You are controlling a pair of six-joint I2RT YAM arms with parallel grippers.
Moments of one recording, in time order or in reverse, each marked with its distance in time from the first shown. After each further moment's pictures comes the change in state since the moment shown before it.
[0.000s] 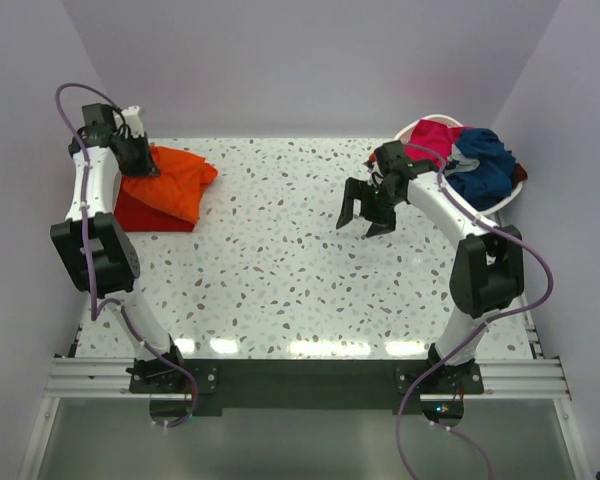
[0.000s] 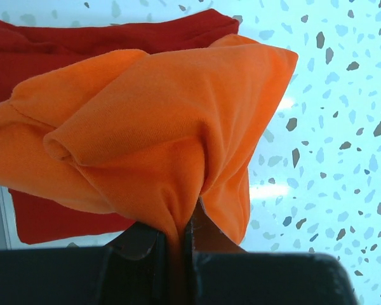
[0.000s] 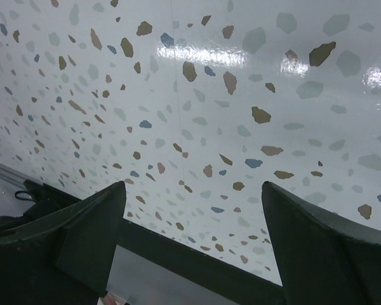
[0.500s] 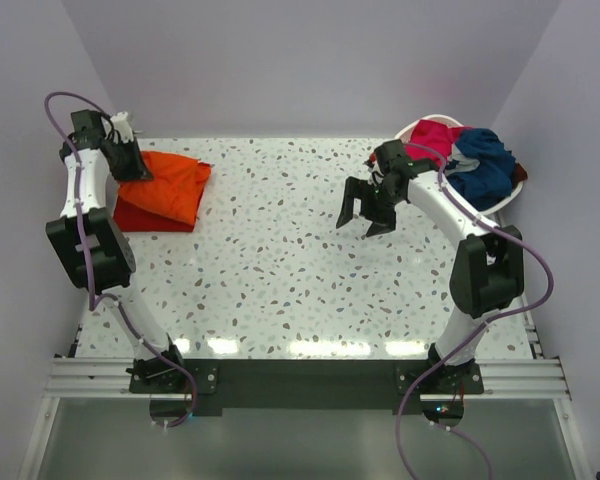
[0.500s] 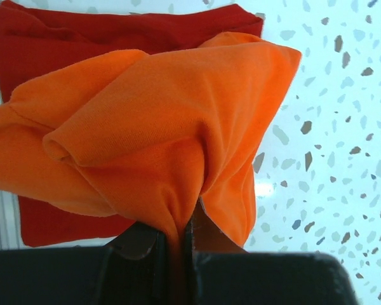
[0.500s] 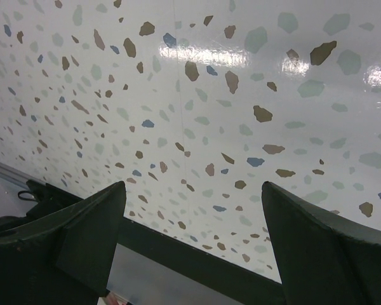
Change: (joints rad) left arm 0.083 0.053 0.008 0.008 0.074 -0.005; right arm 0.000 0.000 0.004 -0.011 0.000 0.007
